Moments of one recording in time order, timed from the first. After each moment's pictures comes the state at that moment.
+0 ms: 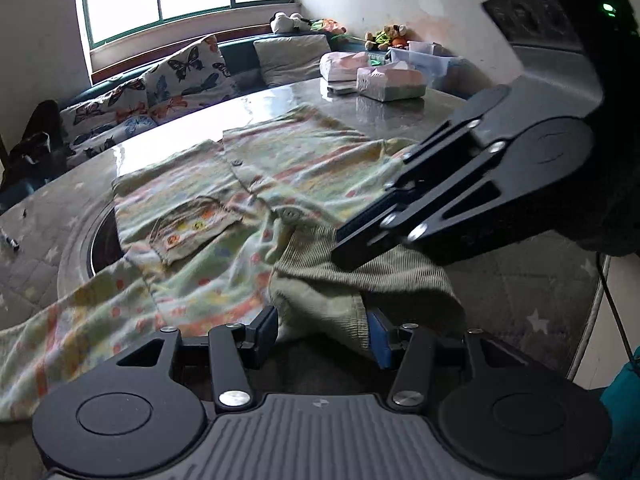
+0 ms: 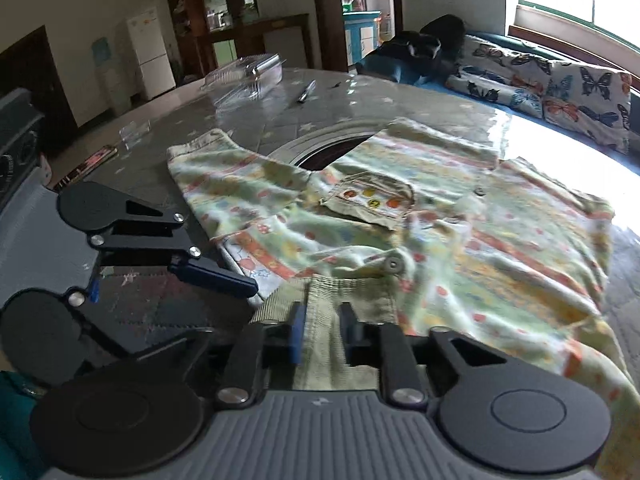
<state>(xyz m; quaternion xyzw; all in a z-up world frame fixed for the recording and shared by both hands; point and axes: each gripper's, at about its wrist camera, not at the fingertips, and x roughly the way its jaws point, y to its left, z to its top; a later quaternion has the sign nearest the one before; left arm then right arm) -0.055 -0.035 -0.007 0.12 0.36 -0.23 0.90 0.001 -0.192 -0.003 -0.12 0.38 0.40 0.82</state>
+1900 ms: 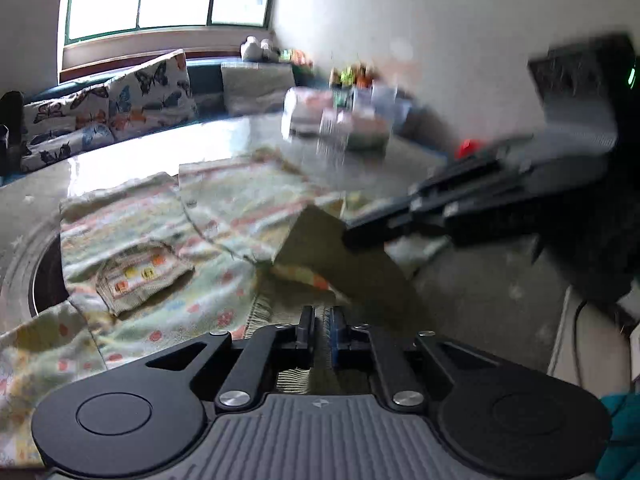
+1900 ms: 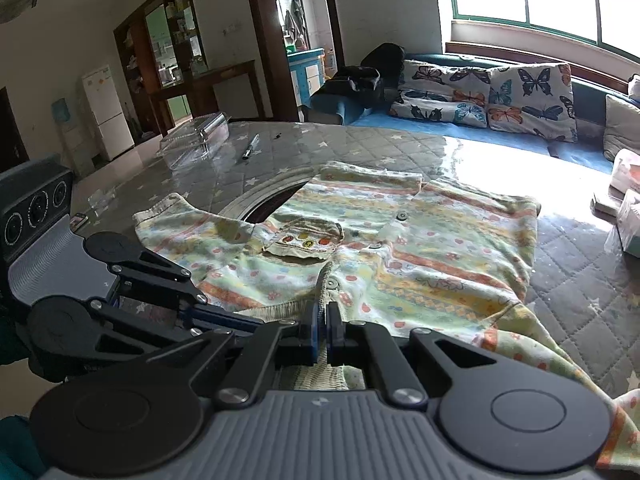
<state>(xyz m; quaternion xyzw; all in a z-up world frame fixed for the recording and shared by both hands) -0.024 -0.032 0.005 0.03 0.32 -0.32 0.89 -0.001 -0.248 0.031 -0.04 0.35 0.34 0.87</state>
